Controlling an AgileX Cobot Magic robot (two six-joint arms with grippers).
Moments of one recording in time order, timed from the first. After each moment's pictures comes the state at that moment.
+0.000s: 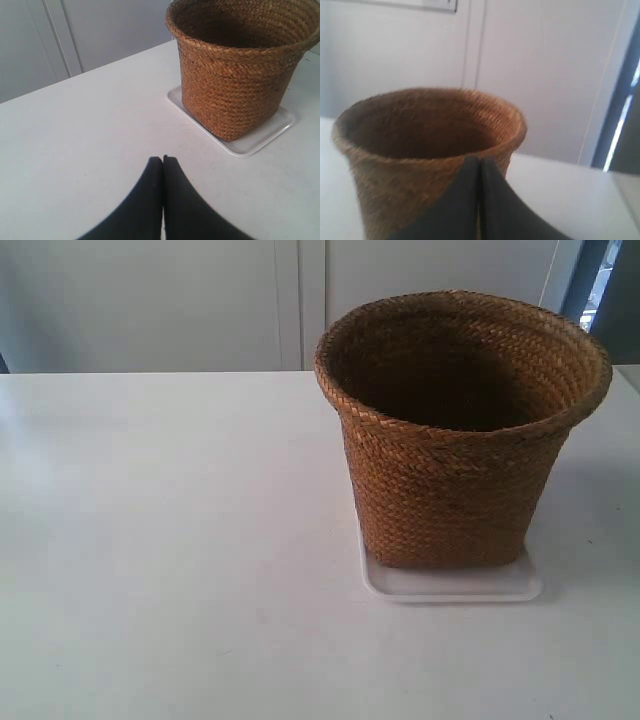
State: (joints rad) left arm -0.52 0.50 -0.61 0.00 0.50 0.02; right arm 0.04 0.20 -0.29 0.25 0.13 -0.31
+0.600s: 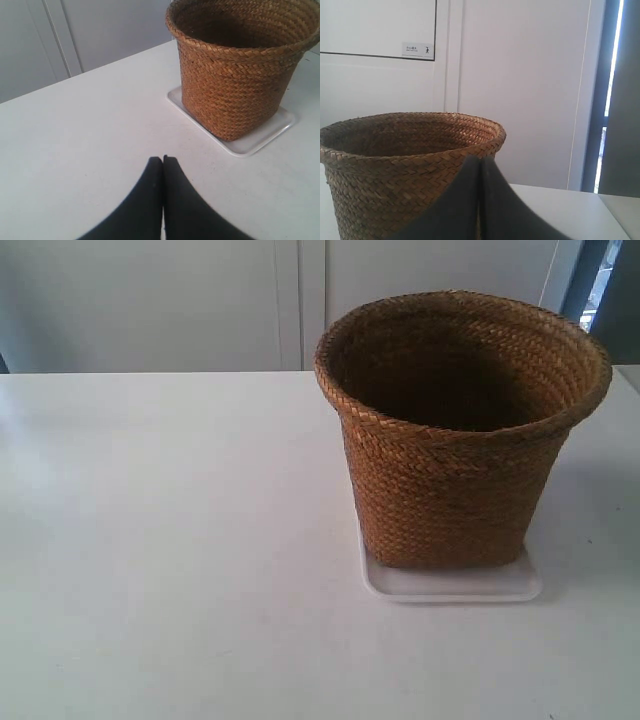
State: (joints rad) left arm -0.52 0.50 -0.61 0.00 0.50 0.02; right arm 0.04 0.01 -0.05 0.22 -0.11 -0.25
